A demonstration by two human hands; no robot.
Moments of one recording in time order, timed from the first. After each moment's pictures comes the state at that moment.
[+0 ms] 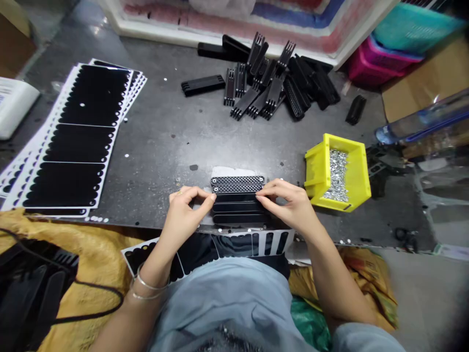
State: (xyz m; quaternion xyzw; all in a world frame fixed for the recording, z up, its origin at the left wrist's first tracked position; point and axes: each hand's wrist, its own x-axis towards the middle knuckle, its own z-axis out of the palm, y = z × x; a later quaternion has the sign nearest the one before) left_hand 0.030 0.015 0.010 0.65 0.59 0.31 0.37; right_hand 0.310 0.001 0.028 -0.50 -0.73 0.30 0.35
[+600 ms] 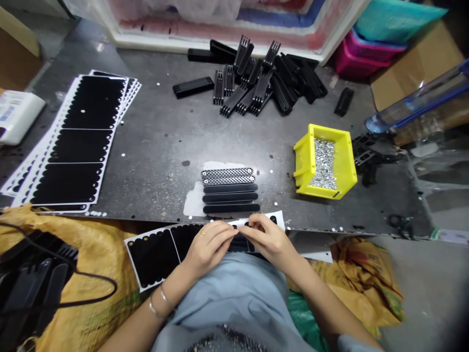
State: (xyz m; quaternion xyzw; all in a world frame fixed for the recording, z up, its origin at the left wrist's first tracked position) left_hand 0.062 -0.082 -0.036 0.84 0.32 0.38 0.22; right_hand 0.291 -0.102 -0.005 -0.46 -0.79 0.25 0.31
